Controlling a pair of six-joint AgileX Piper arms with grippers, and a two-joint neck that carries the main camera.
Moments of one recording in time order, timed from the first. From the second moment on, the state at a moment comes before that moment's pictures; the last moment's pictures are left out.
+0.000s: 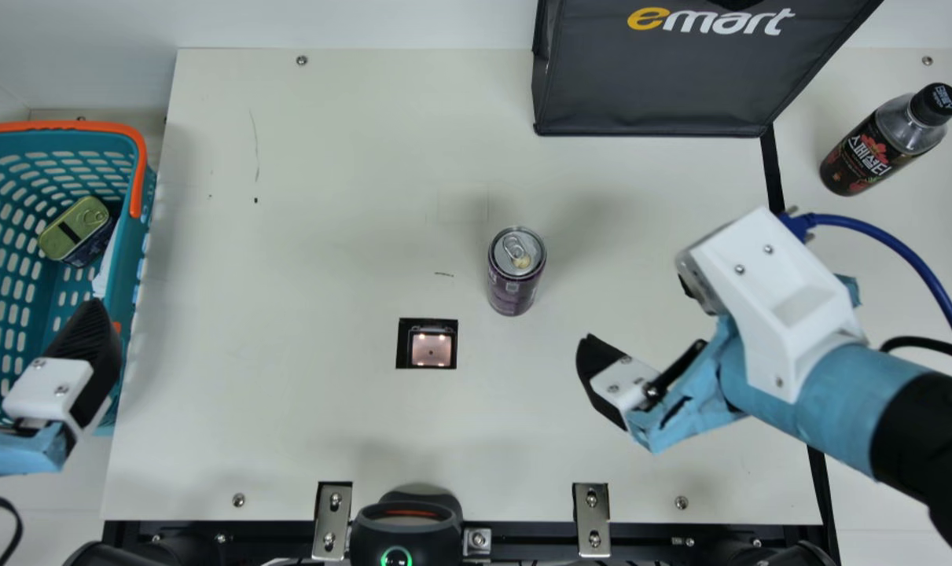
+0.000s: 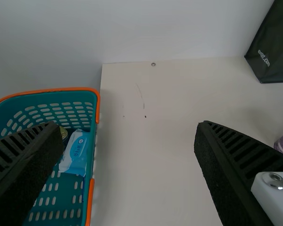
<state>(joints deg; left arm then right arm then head) -17.0 32.0 -54.0 11.2 59.0 -10.6 23.2 56.2 -65.7 10.4 66.1 -7.9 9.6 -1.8</state>
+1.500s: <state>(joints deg) -17.0 32.0 -54.0 11.1 59.0 -10.6 46.3 74.3 -61.6 -12.6 47.7 27.1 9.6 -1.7</state>
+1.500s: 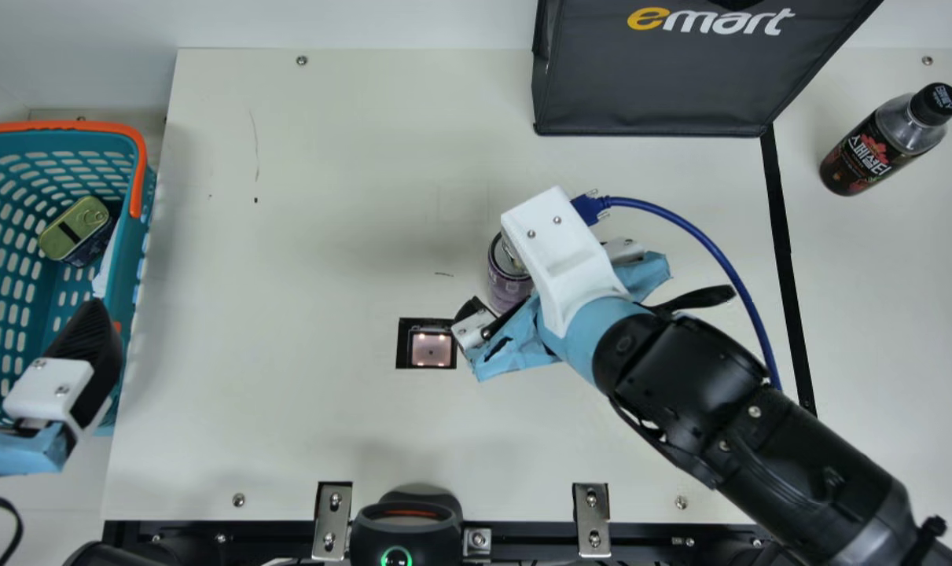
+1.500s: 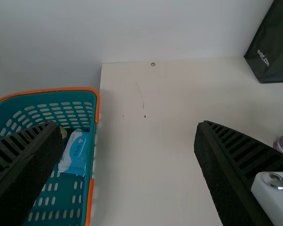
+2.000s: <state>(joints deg) -17.0 32.0 -54.0 11.1 59.0 -10.6 44.7 79.5 -60.3 -16.0 41.5 29.8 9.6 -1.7</state>
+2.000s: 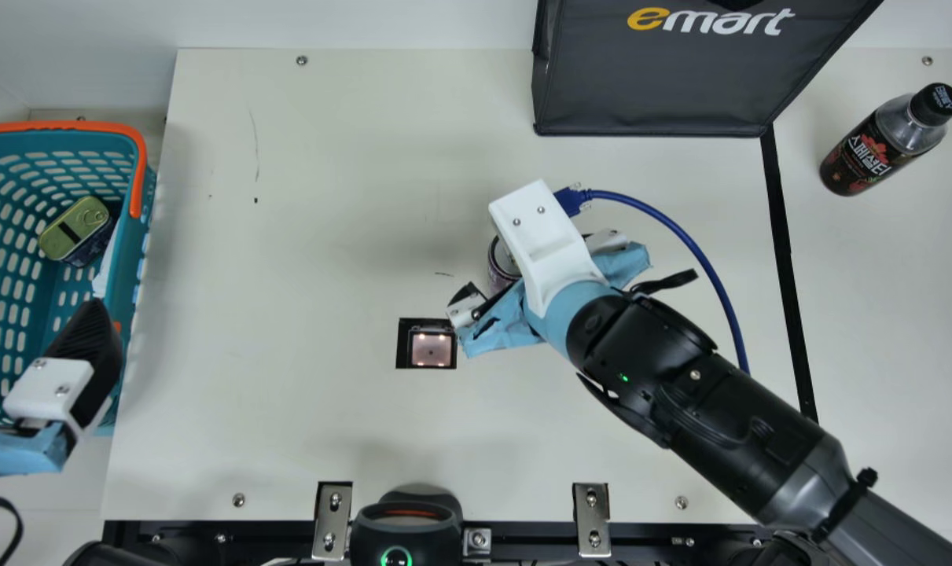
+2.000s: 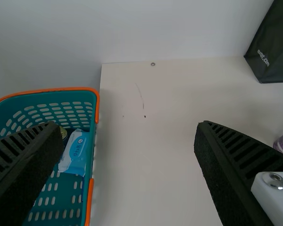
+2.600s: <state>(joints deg) -17.0 32.0 -54.0 11.1 59.0 -10.6 43.9 82.1 -60.7 -19.4 38.7 32.7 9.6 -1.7</state>
